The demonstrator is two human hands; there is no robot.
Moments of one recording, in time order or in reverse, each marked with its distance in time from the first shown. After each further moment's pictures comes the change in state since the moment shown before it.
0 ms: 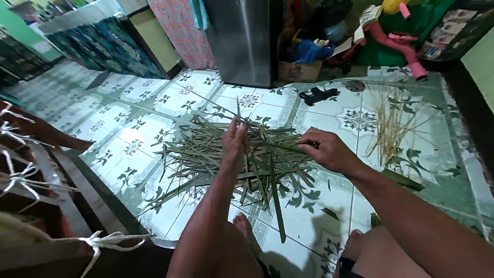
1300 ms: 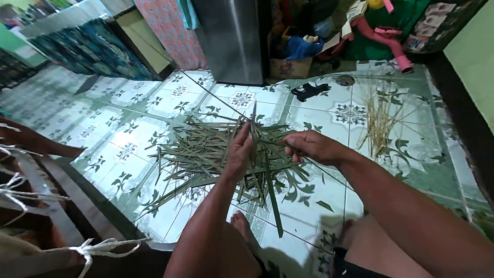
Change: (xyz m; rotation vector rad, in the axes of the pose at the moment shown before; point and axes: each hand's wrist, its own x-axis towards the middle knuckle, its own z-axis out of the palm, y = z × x) left_hand -0.019 -0.016 0.013 -0.003 -0.264 0.042; right_hand 0.007 -0.012 -0.011 0.604 -0.414 0.315
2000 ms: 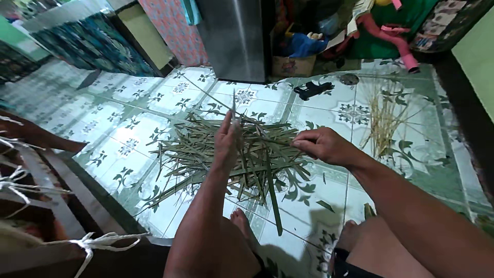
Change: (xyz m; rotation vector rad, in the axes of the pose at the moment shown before) left_hand 0.010 0.022 -0.019 0.006 0.188 0.019; right_hand -0.013 0.001 -0.003 -0.344 0.195 -0.191
